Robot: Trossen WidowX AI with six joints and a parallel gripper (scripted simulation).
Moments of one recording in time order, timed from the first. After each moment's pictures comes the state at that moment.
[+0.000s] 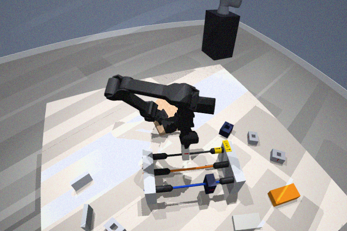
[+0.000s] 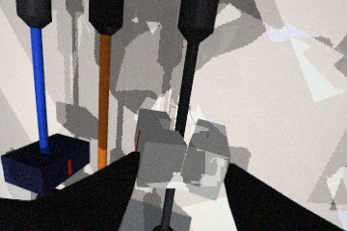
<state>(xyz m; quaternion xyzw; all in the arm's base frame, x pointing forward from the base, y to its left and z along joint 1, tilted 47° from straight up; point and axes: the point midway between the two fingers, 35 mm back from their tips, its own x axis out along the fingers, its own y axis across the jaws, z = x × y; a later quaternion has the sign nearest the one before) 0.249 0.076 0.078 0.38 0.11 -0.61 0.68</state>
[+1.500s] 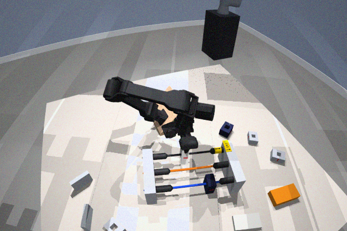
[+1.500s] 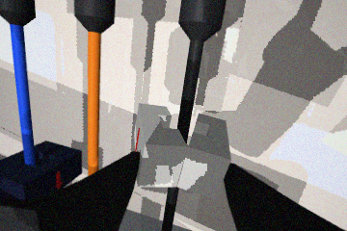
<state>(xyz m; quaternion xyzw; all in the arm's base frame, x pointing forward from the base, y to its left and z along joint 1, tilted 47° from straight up) 0.254 0.058 0.065 0.38 0.11 -0.61 0.68</state>
